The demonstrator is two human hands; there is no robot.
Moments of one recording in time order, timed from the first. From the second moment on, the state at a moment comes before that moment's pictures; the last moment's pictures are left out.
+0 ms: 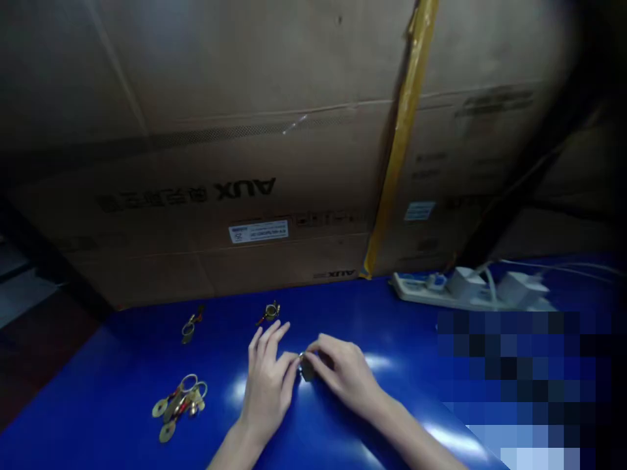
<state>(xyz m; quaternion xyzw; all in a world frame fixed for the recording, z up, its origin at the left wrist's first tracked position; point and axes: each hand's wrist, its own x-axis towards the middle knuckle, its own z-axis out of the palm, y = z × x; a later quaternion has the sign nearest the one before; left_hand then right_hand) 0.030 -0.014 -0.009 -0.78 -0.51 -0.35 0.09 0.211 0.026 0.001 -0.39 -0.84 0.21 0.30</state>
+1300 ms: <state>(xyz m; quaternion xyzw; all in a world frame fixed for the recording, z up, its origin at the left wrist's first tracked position) 0.020 -0.008 -0.008 -0.74 -0.53 -0.41 0.05 0.245 0.048 0.003 -0.38 -0.89 0.14 0.20</state>
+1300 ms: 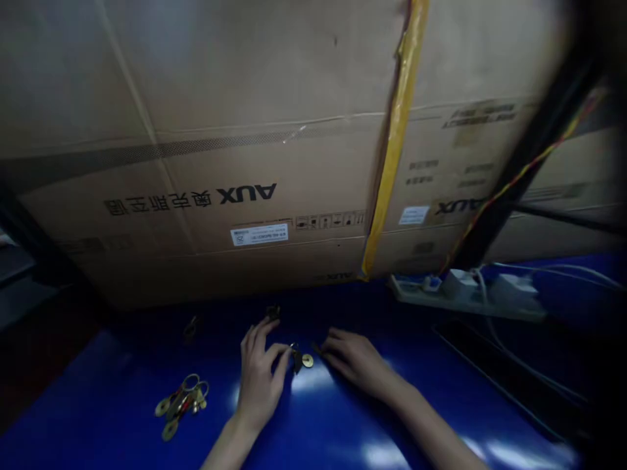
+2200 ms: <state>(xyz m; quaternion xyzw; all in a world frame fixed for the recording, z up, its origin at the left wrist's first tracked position) 0.041 -0.022 -0.003 -0.79 -0.46 -0.40 0.10 0.214 0.033 -0.010 -0.38 -0.82 0.21 0.36</state>
